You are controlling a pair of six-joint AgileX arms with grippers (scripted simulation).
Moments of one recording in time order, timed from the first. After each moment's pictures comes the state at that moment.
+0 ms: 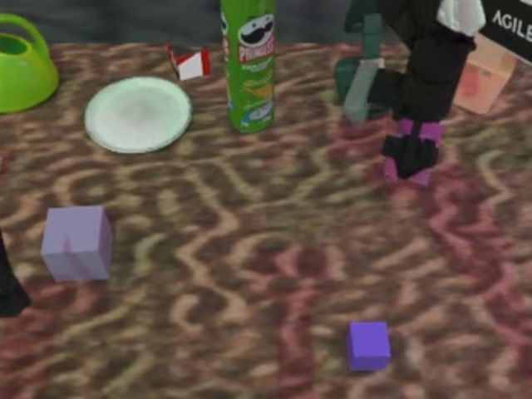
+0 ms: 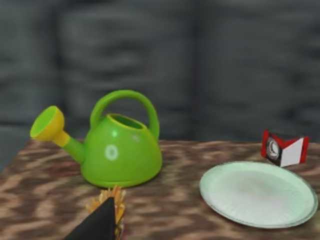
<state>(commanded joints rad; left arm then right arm) 0.02 0.00 0.00 0.00 0.00 0.00 0.32 2.46 2.17 -1.28 0.00 -0.88</state>
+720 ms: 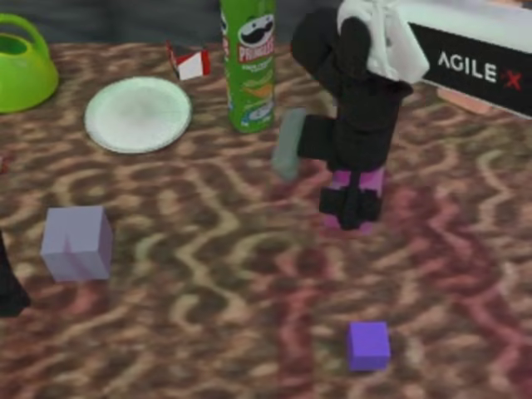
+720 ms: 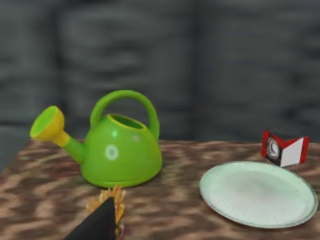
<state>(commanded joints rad) 0.02 0.00 0.00 0.00 0.00 0.00 0.57 2.25 1.87 -1.19 0.00 -0.78</state>
